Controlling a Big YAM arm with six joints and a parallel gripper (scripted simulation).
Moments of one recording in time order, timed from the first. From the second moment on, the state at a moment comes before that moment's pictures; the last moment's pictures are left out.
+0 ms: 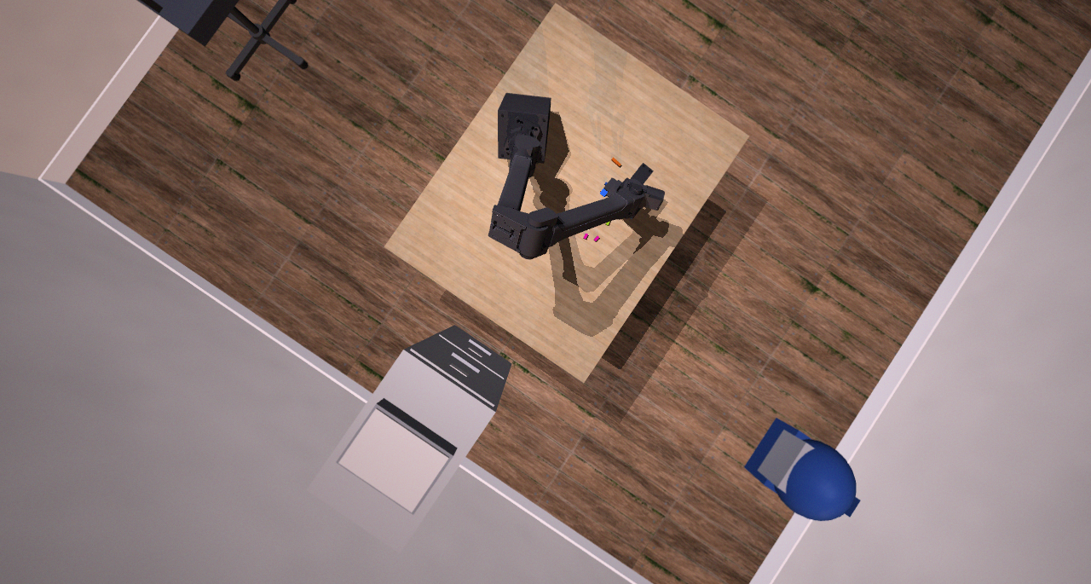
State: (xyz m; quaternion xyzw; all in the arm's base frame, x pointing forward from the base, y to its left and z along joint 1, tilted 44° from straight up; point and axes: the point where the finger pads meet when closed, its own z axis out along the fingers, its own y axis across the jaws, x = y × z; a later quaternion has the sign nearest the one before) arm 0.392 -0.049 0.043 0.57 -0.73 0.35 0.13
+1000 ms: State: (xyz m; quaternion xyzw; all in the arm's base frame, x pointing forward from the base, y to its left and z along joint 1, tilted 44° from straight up) arm 0.396 -0.021 0.019 0.74 -0.56 0.31 0.21
